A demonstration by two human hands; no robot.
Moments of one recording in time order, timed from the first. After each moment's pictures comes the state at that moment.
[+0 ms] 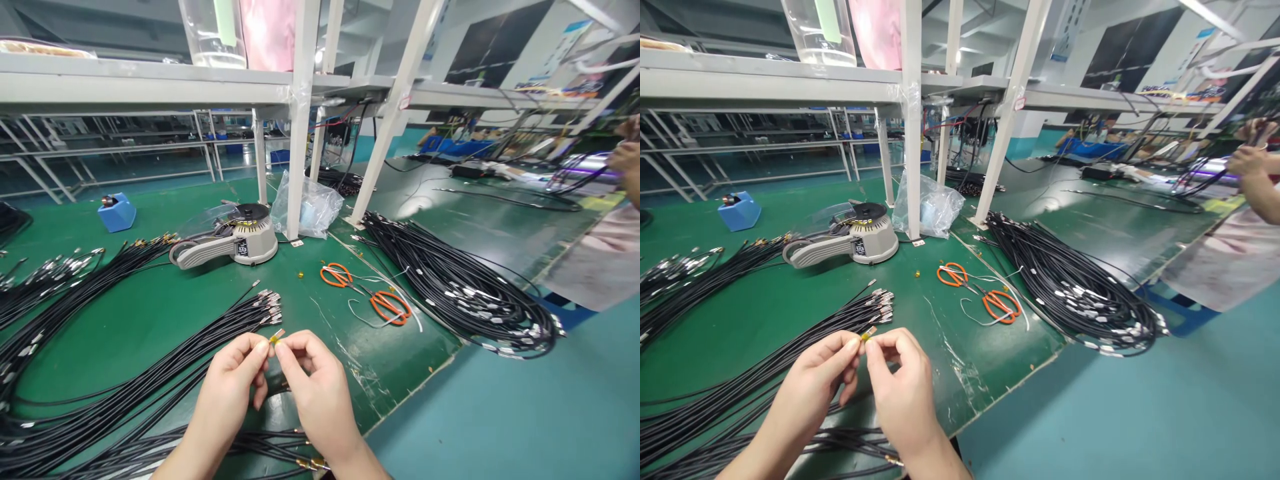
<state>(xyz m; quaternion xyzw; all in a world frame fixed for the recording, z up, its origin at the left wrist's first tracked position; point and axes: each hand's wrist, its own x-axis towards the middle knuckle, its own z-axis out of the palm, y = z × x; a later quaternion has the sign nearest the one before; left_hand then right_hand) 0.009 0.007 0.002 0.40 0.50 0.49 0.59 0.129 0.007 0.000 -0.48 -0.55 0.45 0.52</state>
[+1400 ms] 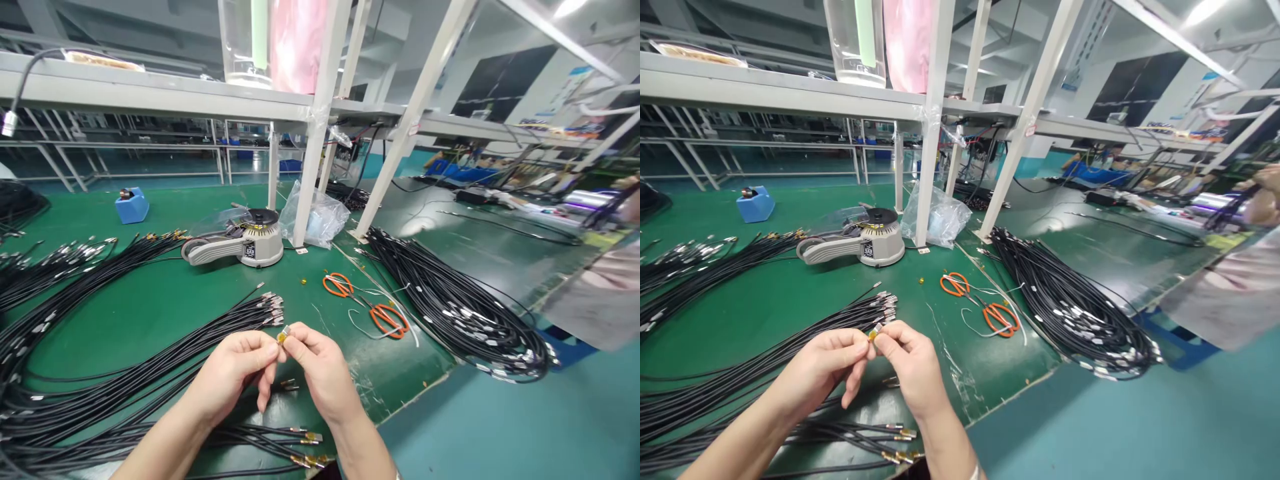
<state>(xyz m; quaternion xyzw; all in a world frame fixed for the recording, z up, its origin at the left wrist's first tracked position) -0.003 0.014 0.012 0.41 0.38 0.44 0.70 0.141 0.032 -0.007 -0.31 -0.54 0.59 0.51</state>
